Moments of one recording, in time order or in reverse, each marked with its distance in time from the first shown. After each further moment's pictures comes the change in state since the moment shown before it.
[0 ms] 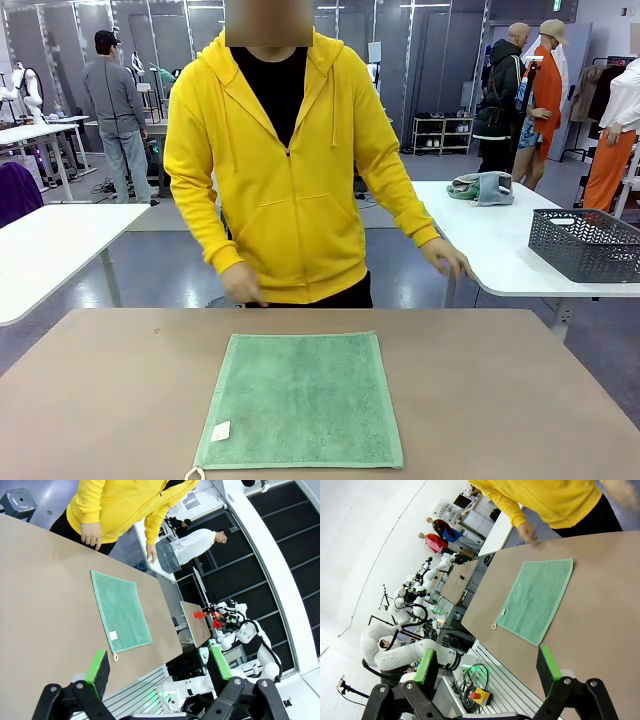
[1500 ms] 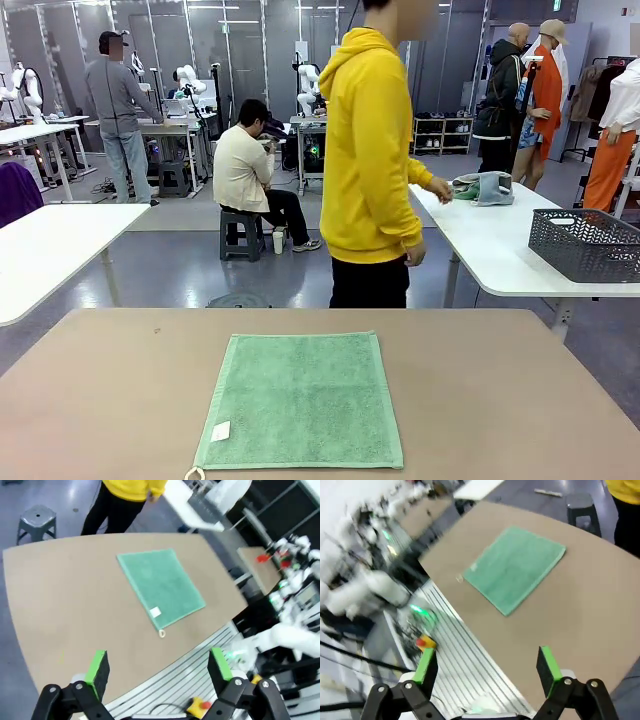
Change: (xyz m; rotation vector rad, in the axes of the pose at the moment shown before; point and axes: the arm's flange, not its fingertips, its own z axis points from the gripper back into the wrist) left arm 0.007 -0.118 -0.048 0.286 0.234 -0.430; right arm 0.027 0.109 -0.048 -0.227 0.353 0.440
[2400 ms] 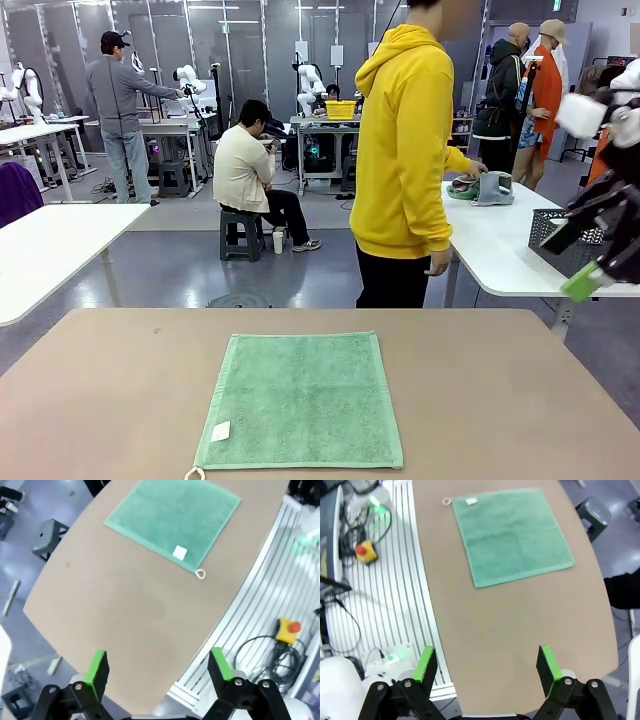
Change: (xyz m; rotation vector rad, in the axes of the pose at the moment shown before) left arm 0.007 -0.139 -0.146 0.243 0.454 -0.729; right arm 0.057 0.103 -0.148 -0.150 0.426 0.662
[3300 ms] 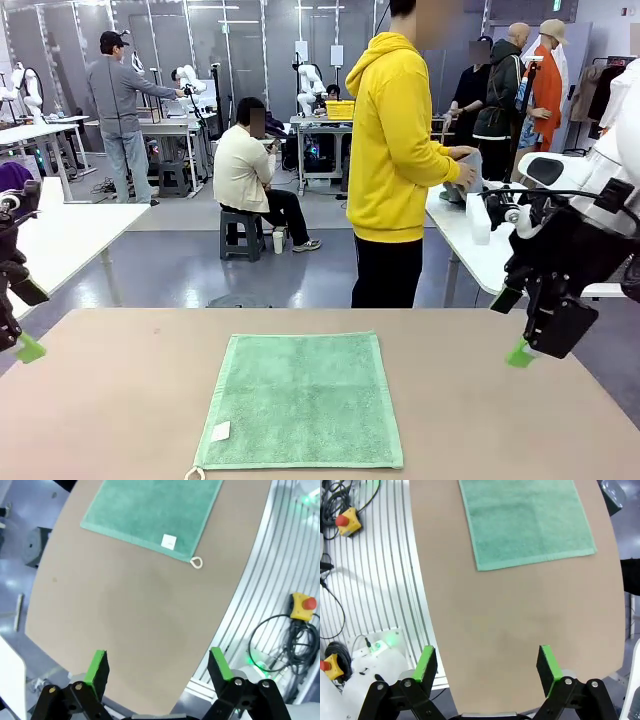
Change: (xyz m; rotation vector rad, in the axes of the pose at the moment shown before) left arm 0.034 -0.021 -0.059 -0.022 0.111 -0.188; right arm 0.015 0.011 -0.086 -0.010 0.176 0.036
